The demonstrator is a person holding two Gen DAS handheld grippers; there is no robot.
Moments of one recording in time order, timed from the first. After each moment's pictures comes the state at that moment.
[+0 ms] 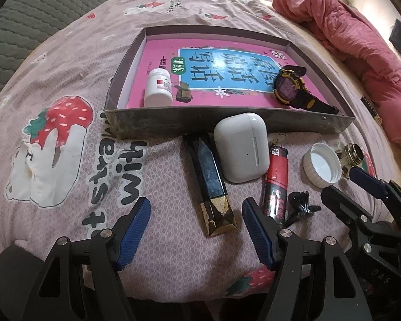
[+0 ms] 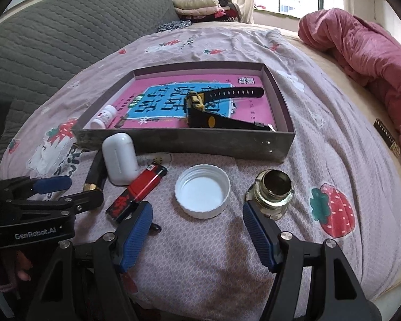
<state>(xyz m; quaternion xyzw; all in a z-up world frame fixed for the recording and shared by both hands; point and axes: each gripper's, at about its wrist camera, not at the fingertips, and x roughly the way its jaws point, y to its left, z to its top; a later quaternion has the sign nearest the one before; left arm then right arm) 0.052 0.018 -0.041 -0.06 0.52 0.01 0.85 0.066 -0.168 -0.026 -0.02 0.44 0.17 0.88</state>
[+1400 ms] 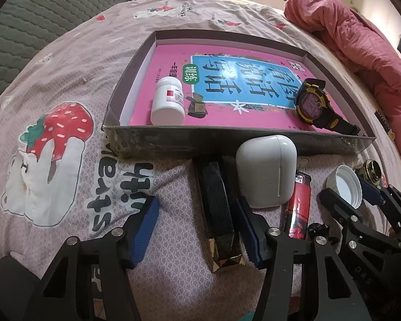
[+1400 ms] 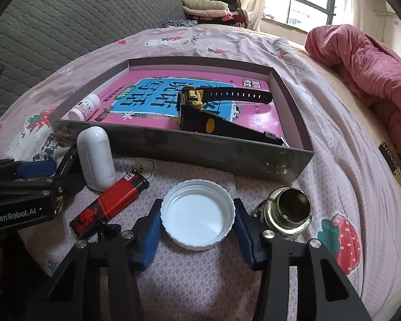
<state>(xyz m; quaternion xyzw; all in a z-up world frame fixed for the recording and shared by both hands) 0.083 0.027 -0.056 -0.07 0.50 0.04 0.86 0.092 -0.152 -0.049 -0.08 0.42 0.17 0.89</state>
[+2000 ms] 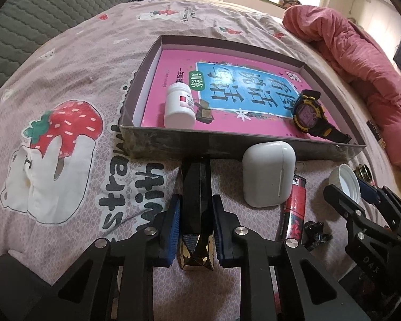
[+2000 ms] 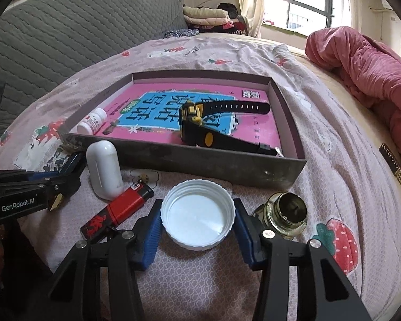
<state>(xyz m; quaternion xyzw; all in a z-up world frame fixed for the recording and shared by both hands) 0.072 0.043 -0.048 -0.09 0.49 0.02 0.87 0.086 -0.160 -0.035 -0.06 0.39 0.18 0.90</state>
